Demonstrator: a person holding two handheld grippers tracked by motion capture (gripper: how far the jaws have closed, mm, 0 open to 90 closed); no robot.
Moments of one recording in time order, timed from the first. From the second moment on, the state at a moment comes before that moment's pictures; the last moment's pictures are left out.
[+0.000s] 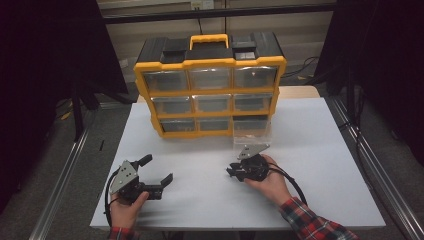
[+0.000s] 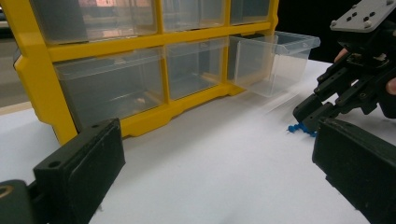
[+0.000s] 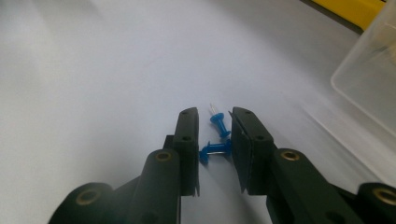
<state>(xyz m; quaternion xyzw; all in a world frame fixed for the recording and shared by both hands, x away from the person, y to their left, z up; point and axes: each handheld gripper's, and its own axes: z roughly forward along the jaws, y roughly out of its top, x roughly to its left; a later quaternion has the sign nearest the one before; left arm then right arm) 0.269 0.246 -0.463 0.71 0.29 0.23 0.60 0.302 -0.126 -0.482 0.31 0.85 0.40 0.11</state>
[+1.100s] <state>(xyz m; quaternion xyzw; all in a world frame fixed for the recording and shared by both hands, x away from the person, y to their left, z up) 0.270 0.247 -0.463 0.72 0.28 0.23 0.59 0.315 -0.122 -0.479 0.33 0.84 0.42 0.09</state>
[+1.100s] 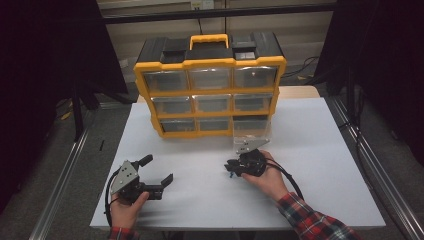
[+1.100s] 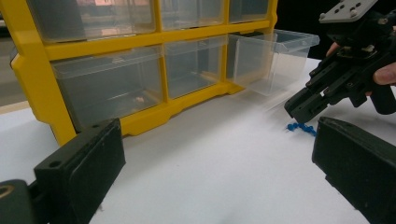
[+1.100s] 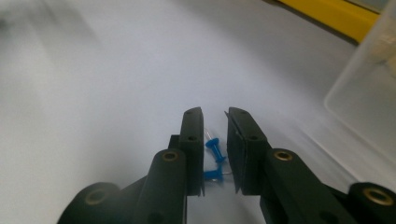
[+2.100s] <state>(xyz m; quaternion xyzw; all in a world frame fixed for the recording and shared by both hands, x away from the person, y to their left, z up) 0.270 0.248 -0.463 0.72 0.28 0.23 0.59 0.320 -0.130 -0.453 0.35 0.83 0.43 0.05</state>
